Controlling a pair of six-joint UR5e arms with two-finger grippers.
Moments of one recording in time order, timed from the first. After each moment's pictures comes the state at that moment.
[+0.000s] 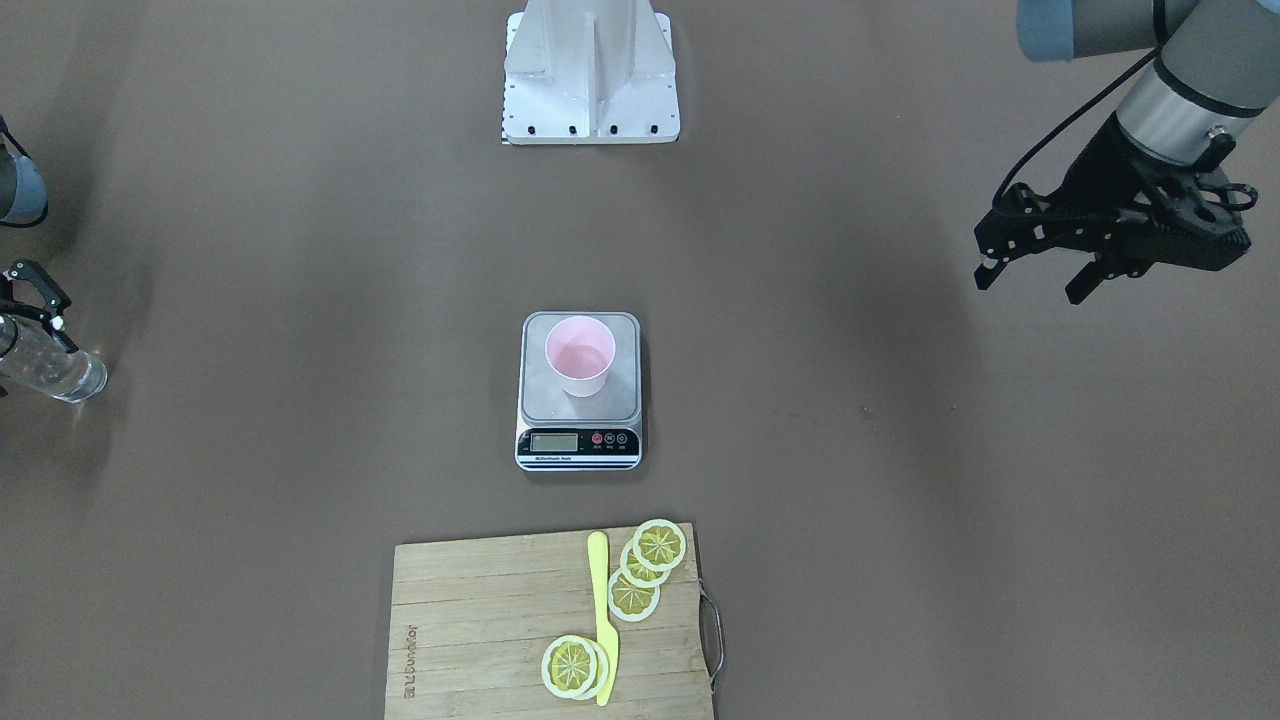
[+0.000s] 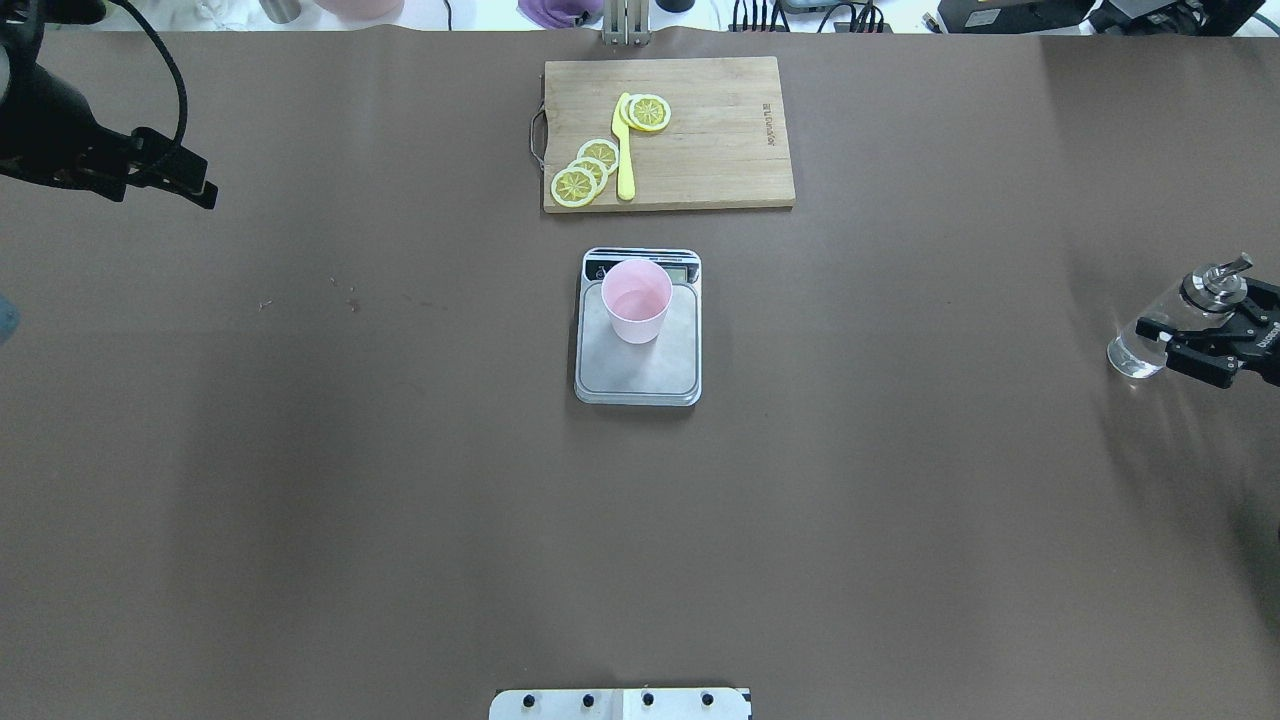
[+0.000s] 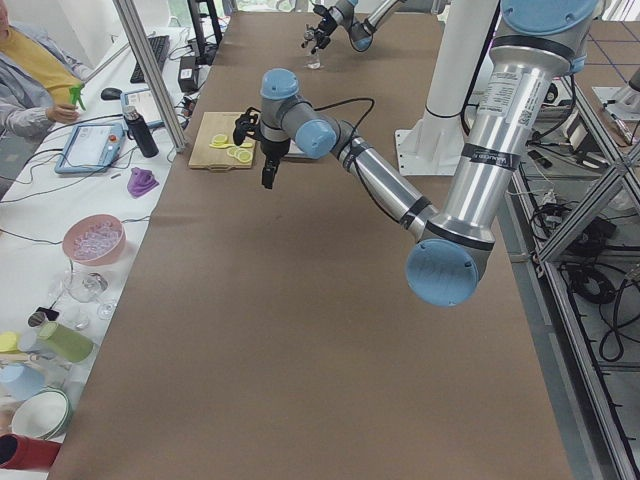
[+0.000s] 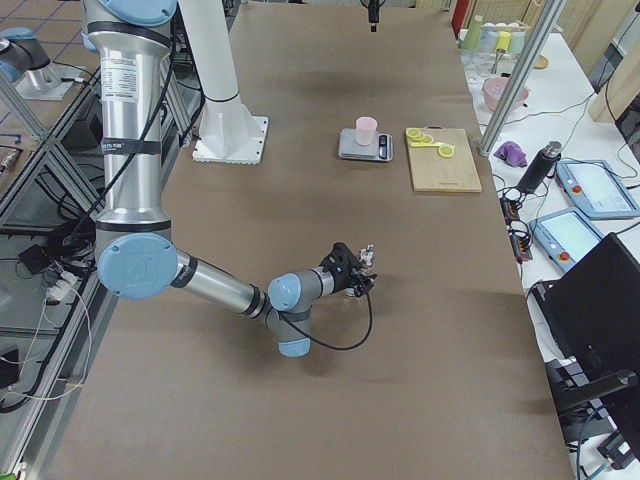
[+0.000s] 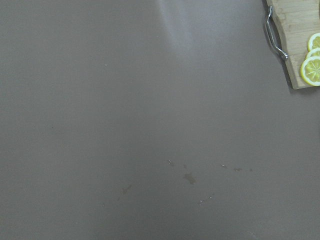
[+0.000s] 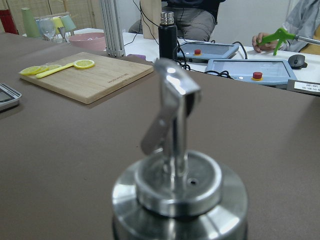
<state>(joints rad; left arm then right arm) -1.09 -1.86 -1.99 -1.60 -2.21 -0.69 0.94 -1.59 1.03 0.58 1.78 0.61</state>
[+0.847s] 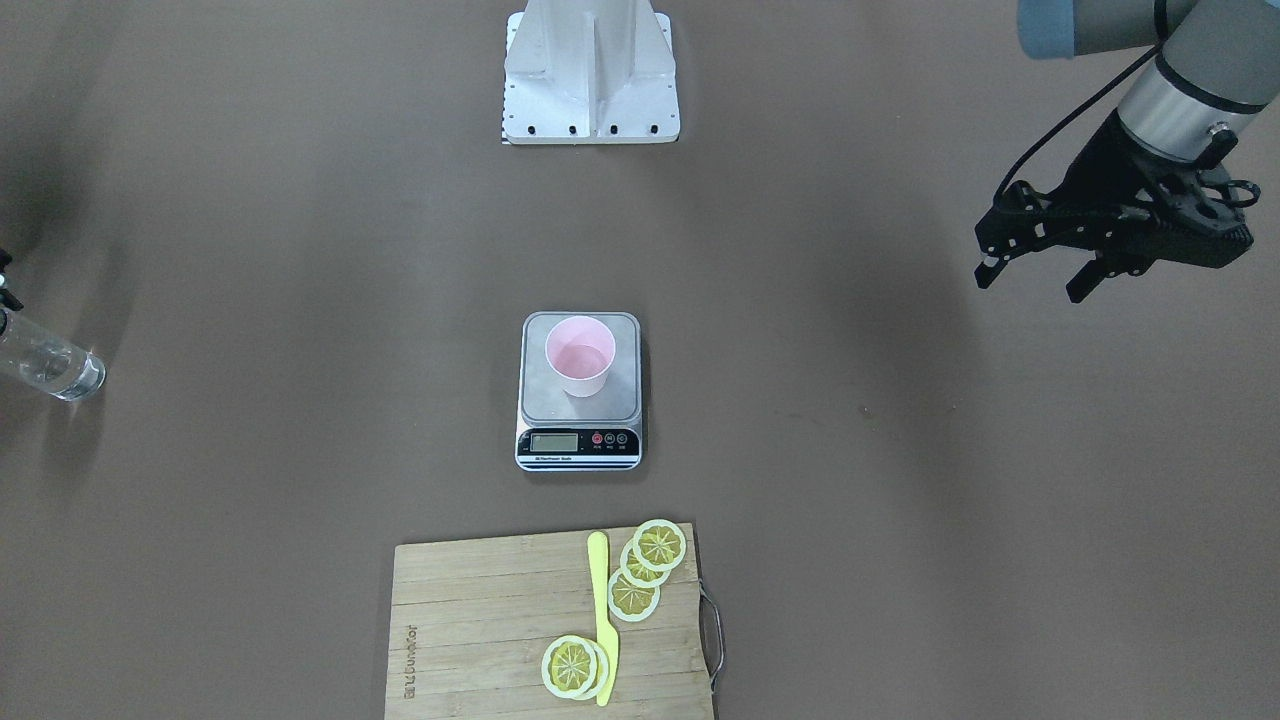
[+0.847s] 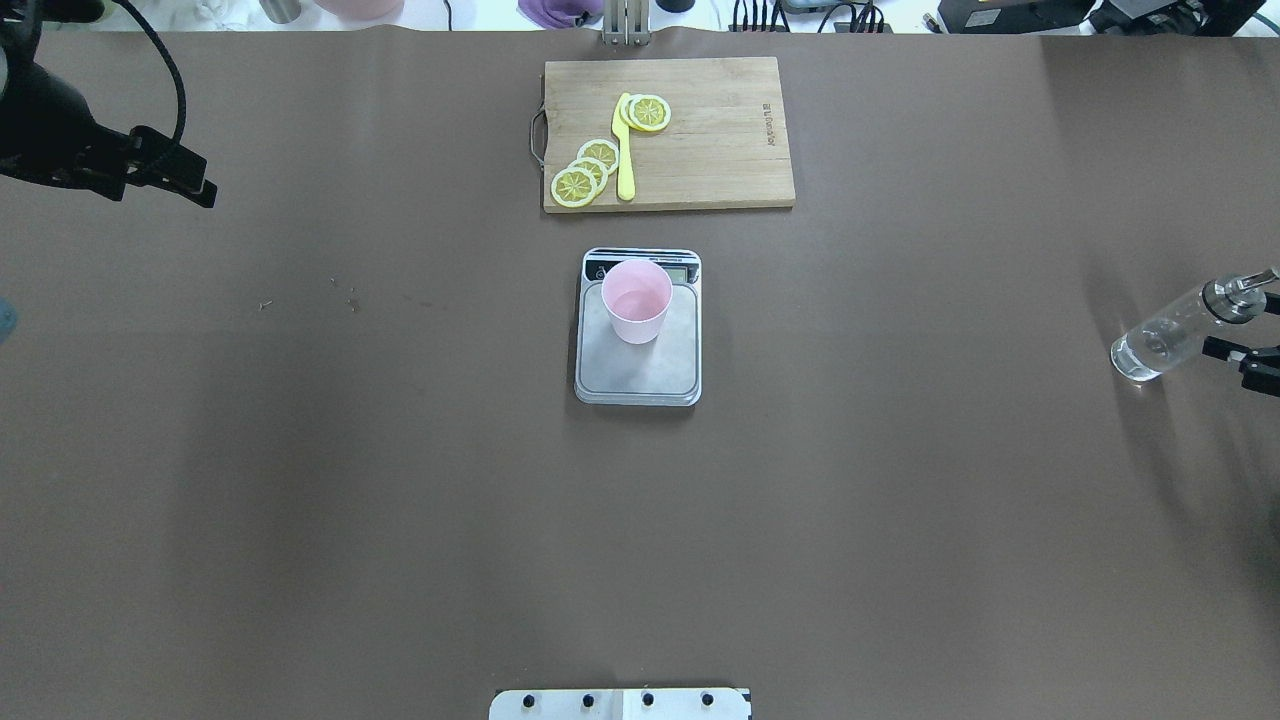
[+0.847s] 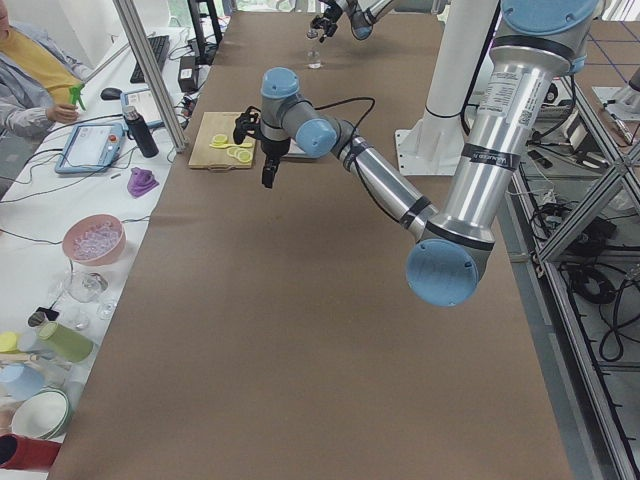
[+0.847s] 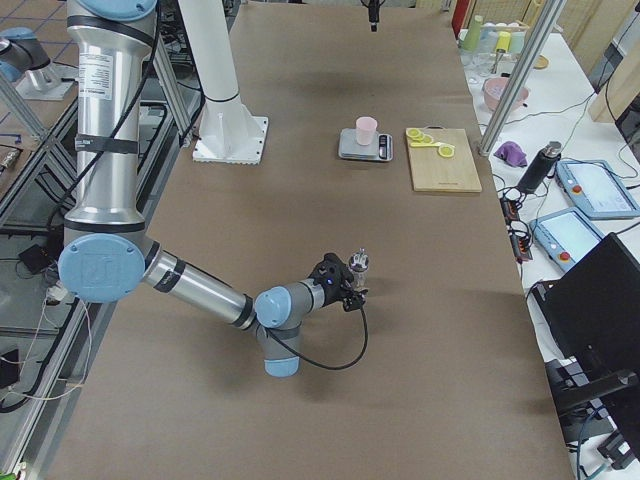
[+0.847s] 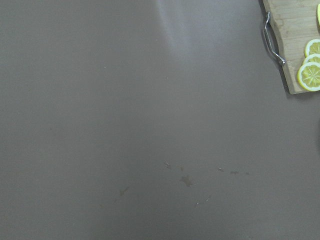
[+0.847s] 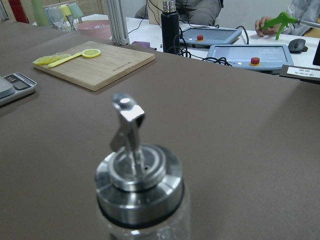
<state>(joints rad) -1.09 -1.86 -1.99 -1.59 -2.21 -0.69 1.13 -1.67 1.06 0.58 2.04 0.61</state>
